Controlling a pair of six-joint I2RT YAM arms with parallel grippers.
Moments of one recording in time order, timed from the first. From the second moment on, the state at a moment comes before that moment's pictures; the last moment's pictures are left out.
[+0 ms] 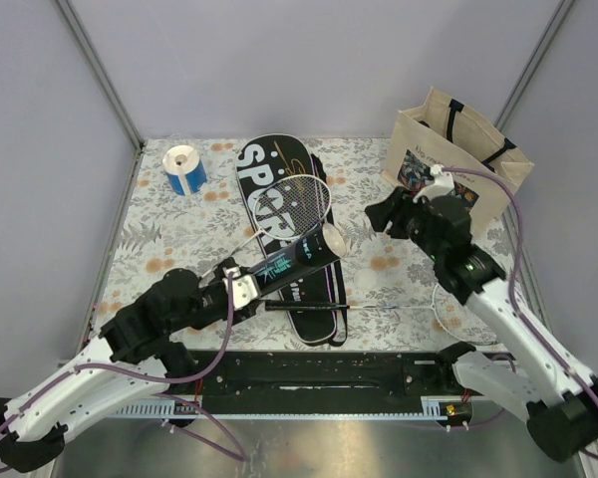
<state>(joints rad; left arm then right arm) -0.90 0.49 0.64 -0.52 0.09 0.41 0.46 0.87 0.84 -0.17 -0.06 0.58</state>
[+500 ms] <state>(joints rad) -0.90 0.35 0.60 -0.47 0.09 0.35 0.46 1.68 1.29 -0.34 0.58 0.48</state>
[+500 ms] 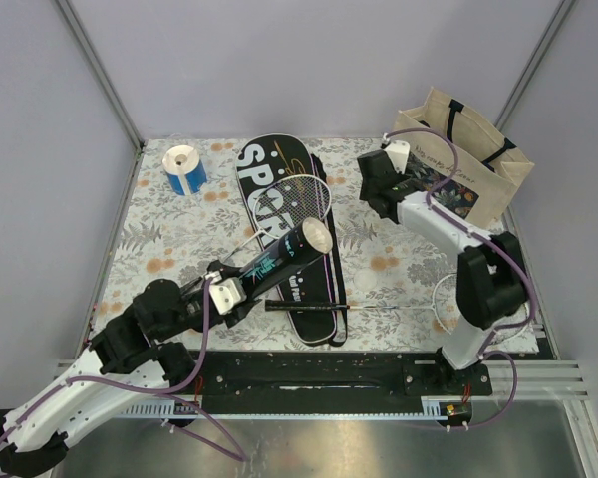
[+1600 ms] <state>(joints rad) -0.90 0.36 0.59 -0.47 0.10 0.35 0.43 1.92 1.39 -0.53 0.72 0.49</state>
